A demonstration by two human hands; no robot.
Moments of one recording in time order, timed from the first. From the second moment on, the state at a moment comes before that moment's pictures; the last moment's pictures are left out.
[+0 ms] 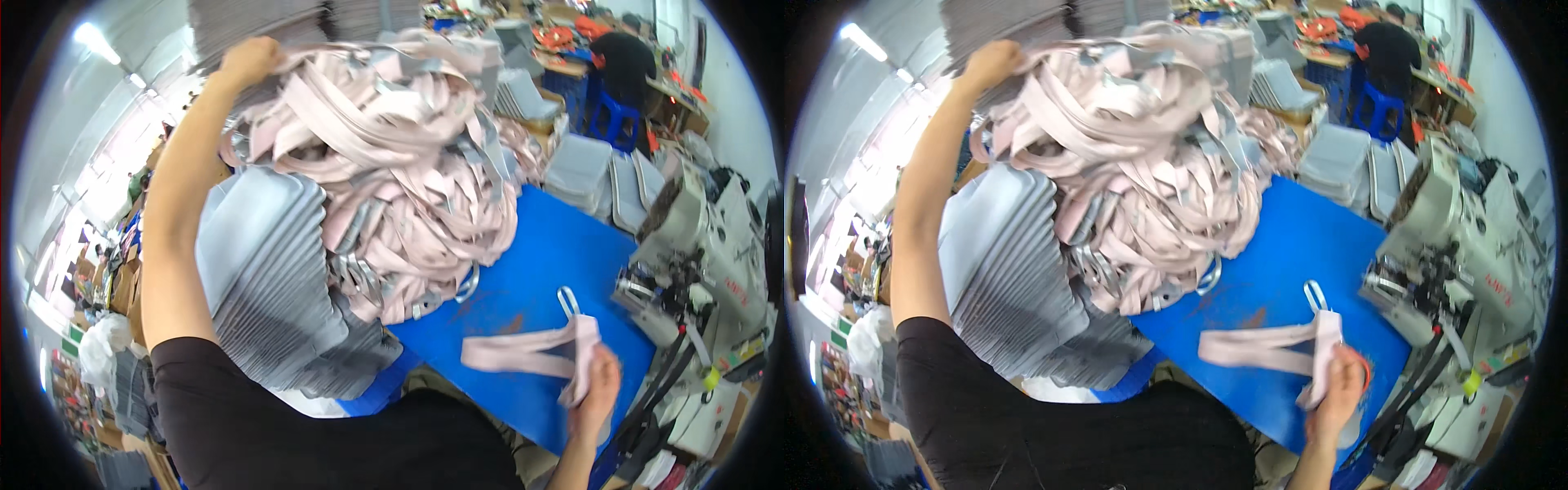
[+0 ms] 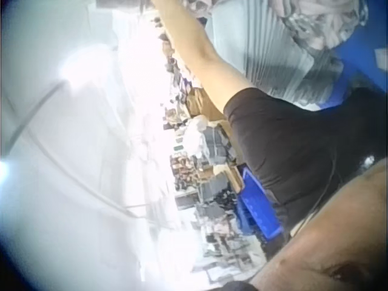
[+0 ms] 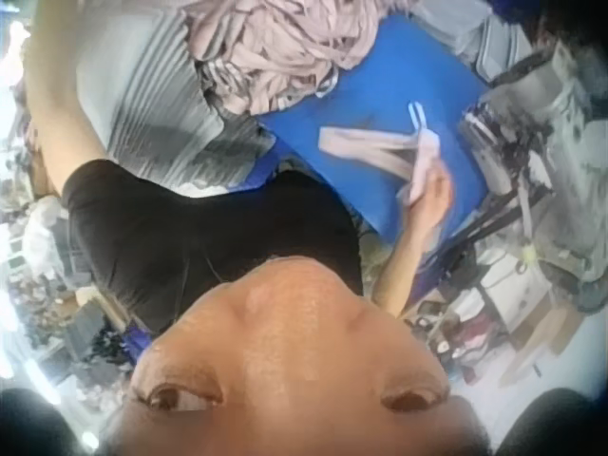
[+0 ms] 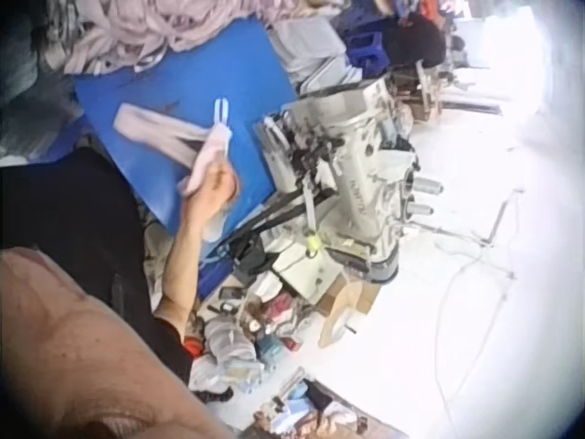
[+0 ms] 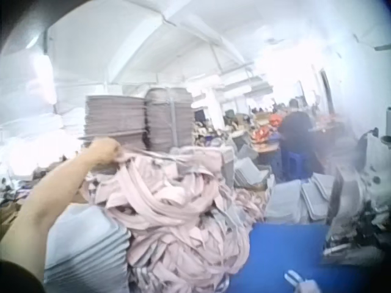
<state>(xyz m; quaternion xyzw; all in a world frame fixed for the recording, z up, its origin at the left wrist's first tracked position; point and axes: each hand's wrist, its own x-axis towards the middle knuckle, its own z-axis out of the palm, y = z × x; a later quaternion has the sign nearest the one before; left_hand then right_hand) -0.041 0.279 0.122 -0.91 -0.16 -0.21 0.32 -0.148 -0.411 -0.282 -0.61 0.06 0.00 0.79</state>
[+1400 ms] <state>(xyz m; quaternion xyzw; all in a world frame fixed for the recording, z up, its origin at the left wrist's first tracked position) -0.082 0.207 0.302 -0.71 0.04 -0.63 0.29 -0.158 -0.370 -0.289 -0.61 -0.02 0.02 0.79</state>
